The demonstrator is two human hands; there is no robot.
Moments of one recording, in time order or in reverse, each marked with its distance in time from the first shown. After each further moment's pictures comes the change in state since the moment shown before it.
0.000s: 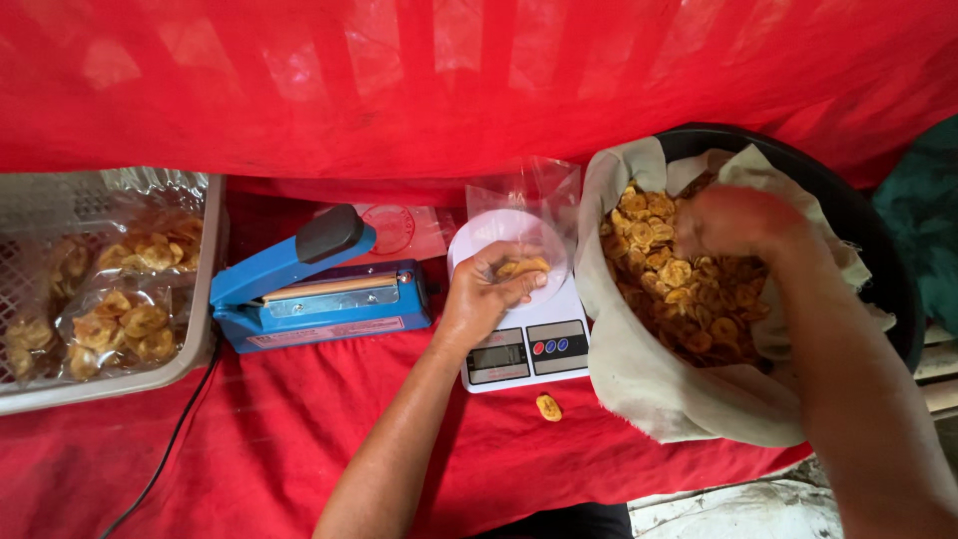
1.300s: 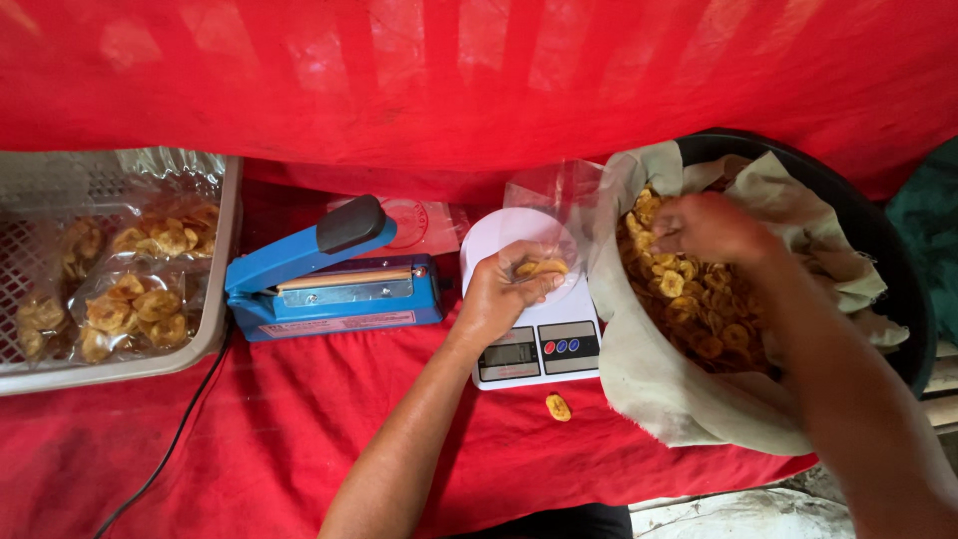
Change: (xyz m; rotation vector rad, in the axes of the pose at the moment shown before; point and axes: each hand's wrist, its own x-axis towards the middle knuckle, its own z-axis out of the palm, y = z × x) left_hand 0.001 -0.007 0.002 0.043 0.000 -0.009; right_hand 0.022 -0.032 0.017 0.051 0.174 -0.002
